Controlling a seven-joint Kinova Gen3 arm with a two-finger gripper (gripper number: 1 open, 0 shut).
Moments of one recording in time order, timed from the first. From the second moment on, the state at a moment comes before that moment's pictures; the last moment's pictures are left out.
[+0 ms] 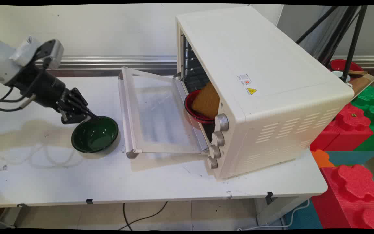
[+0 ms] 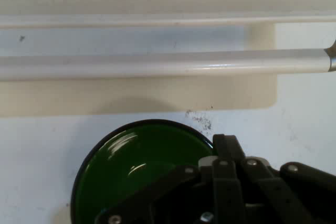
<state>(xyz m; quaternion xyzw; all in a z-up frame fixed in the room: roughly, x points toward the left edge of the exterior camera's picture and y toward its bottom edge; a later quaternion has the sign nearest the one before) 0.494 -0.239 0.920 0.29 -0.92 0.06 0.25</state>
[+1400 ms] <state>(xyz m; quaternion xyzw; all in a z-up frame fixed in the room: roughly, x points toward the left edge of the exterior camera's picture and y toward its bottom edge) 0.432 -0.275 0.852 0.31 -0.91 0.08 0.25</state>
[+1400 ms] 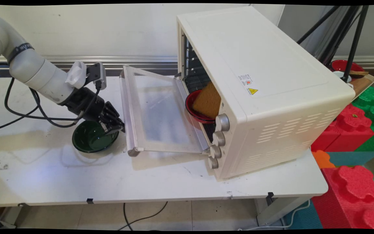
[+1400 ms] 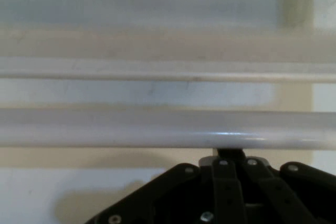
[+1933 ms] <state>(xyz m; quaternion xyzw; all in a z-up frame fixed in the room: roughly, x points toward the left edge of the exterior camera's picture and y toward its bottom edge) 0.434 -0.280 0.878 0.30 -0.90 0.10 0.29</state>
